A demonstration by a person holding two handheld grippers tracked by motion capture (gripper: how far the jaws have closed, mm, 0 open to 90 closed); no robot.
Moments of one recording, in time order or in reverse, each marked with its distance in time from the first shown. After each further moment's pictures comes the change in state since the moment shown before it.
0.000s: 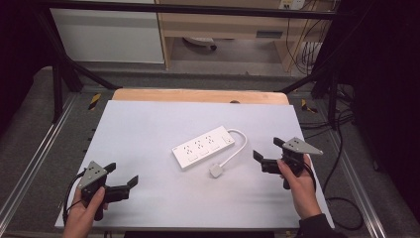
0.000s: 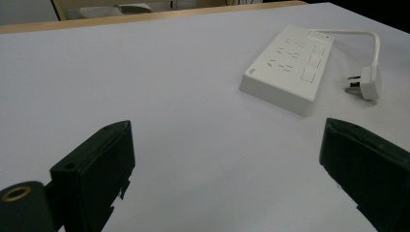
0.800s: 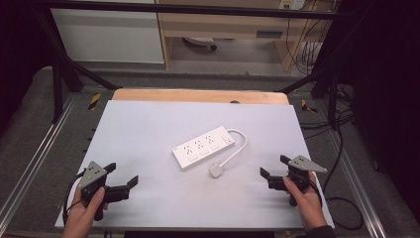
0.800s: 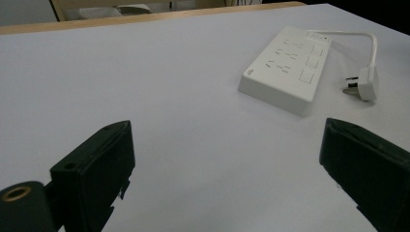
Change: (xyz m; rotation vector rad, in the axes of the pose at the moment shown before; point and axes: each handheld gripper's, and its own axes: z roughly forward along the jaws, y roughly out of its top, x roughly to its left) left arm -0.001 0.000 -0.001 -0.004 -0.006 -0.001; right arm -0.010 -0.057 -0.017 0.074 -0.026 0.046
